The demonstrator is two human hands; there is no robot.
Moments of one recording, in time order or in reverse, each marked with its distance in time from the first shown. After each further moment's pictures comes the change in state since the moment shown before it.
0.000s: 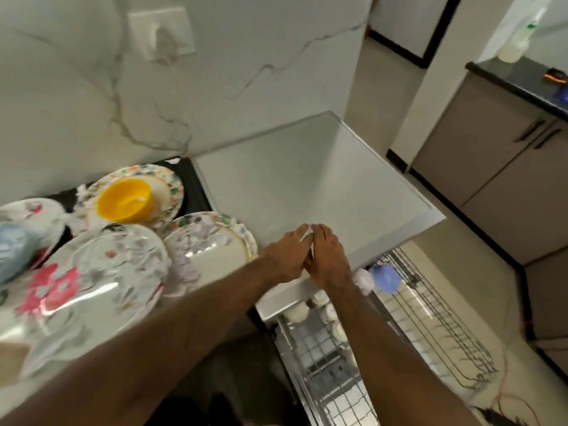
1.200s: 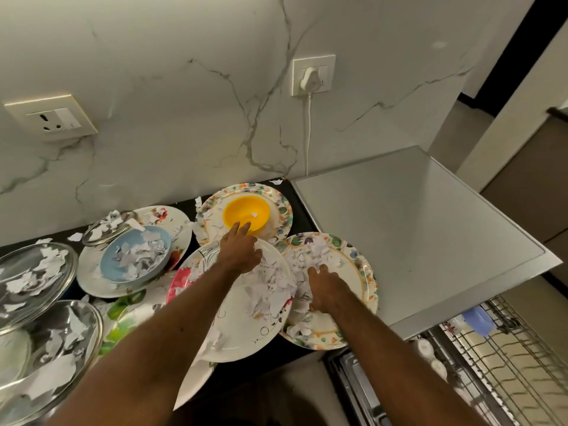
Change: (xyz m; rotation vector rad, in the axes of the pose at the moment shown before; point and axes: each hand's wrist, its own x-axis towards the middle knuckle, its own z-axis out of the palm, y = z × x) left_hand -0.183 -0.345 -0.046 -0.054 0.166 -0.516; right_hand 0.005 -0.258 0.132 -0.543 -0.636 -0.045
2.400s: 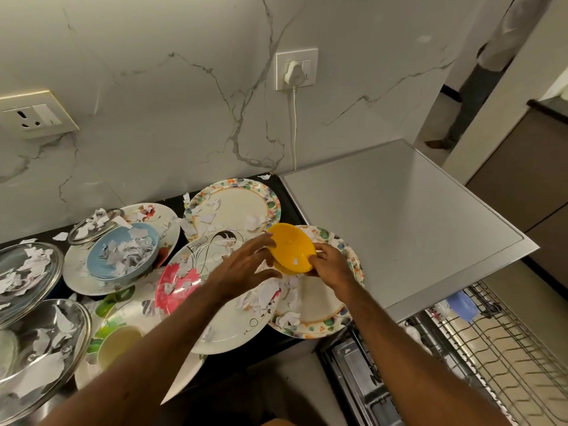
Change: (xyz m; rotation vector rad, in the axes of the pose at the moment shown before) left_hand -0.076 0.029 0.003 -0.251 0.281 0.661; right_hand -0.008 0.034 -0.007 1.341 0.297 0.094
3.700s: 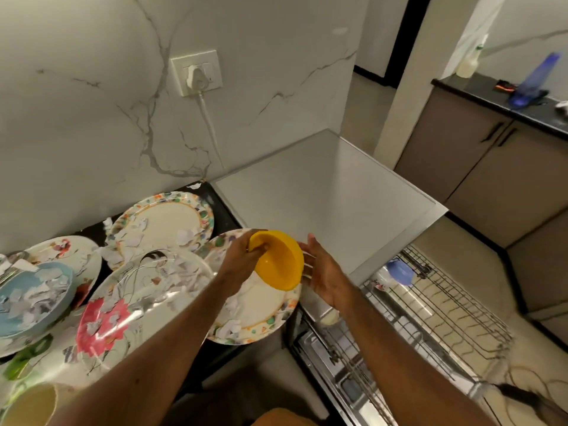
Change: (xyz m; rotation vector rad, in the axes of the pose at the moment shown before) left_hand 0.107 0.101 0.058 -0.795 0.019 -0.579; right_hand -0.046 0.031 -0.115 0.639 -0.051 0.126
